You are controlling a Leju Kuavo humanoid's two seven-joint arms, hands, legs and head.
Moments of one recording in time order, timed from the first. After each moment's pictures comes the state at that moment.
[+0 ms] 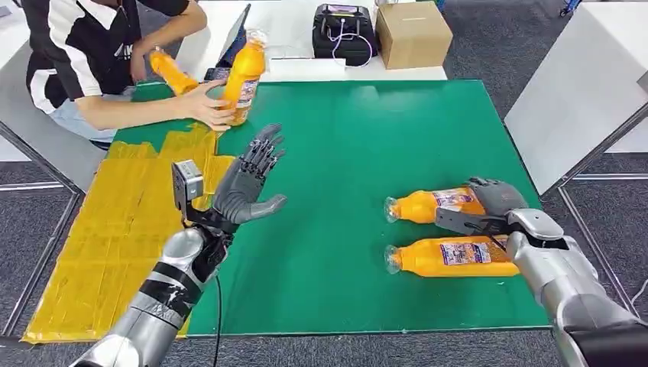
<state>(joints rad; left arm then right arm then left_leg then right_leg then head) -0.49 -0.10 -0.31 -1.08 0.17 -0.38 -0.40 -0.74 -0.32 0.40 -0.44 1.05 0.04 -0.21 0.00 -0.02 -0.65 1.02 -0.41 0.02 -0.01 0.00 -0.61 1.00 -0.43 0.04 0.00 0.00</state>
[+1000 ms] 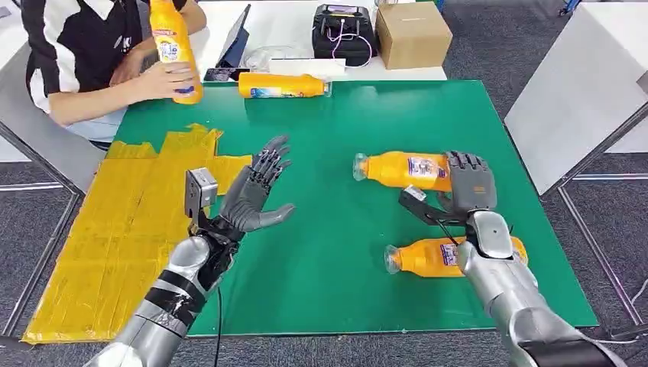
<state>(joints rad) -0.45 -0.11 -0.32 -1.10 0.12 -0.34 -0.37 -0.61 -0.10 0.22 -0.64 1.08 -0.52 -0.11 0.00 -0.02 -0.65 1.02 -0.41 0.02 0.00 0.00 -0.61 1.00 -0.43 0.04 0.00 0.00</state>
